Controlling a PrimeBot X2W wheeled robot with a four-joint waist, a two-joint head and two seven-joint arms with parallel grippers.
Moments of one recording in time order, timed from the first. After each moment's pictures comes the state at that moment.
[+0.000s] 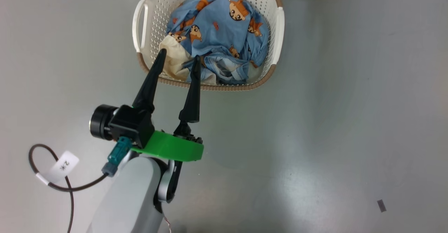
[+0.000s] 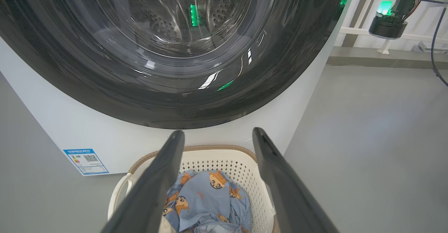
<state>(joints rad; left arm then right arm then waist) -0.52 0.03 -0.46 0.14 -0.31 0.10 -0.25 -1.64 -0.25 0.04 1.11 1.53 0.13 0.60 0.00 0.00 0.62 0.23</state>
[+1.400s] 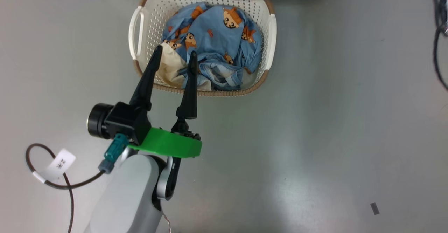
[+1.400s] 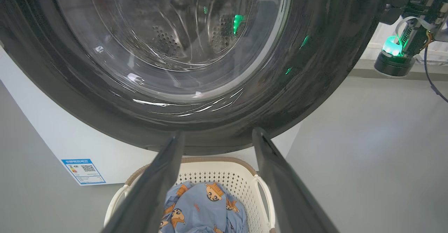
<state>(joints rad) -0.54 0.03 -0.46 0.14 -0.33 0.12 -0.25 -1.47 -0.25 0.09 0.93 1.51 0.13 0.85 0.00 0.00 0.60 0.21</state>
